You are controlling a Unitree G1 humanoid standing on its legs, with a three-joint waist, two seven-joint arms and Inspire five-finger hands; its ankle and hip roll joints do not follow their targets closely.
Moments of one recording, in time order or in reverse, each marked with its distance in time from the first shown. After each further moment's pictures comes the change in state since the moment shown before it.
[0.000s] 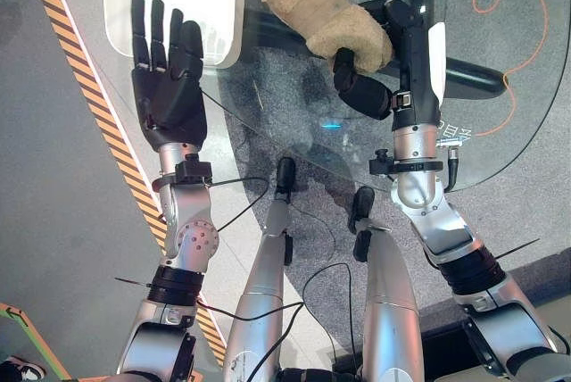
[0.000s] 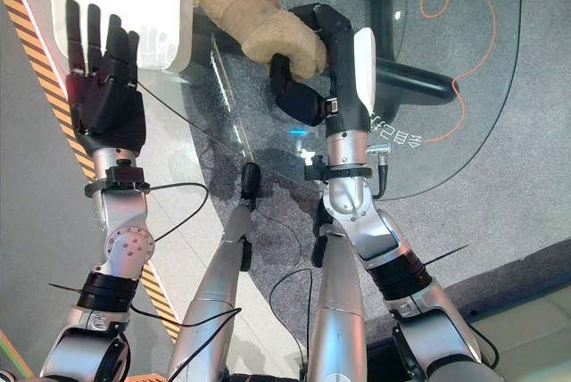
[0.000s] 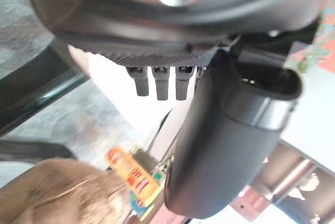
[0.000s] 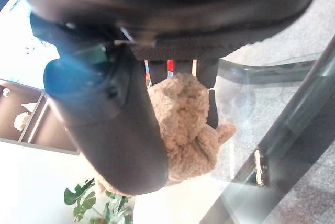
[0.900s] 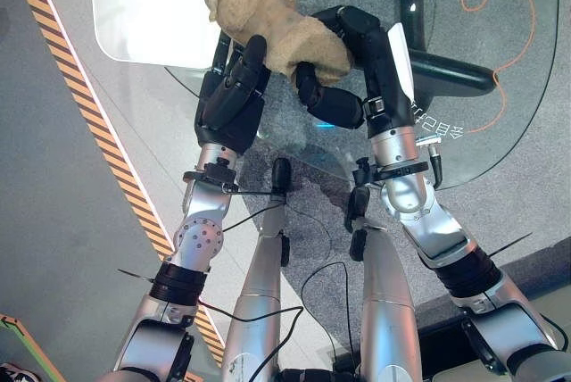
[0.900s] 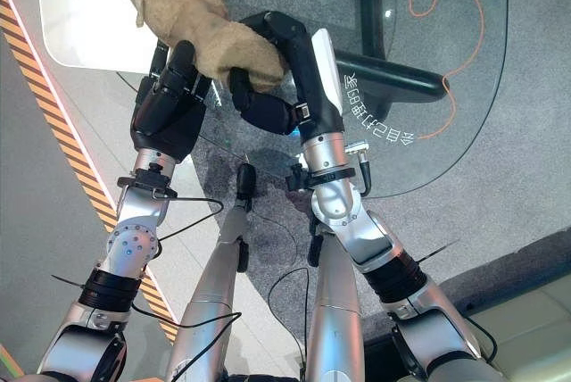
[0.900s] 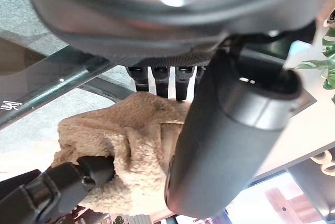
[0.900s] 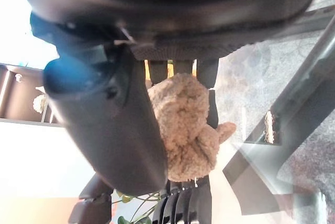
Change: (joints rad) left arm -0.017 0.014 -0.084 -0.016 -0.219 0.235 -0.114; right arm -0.018 -0.002 0.097 -0.074 0.076 0.000 0.101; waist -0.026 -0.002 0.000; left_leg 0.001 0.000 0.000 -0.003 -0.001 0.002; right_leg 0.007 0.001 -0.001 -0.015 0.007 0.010
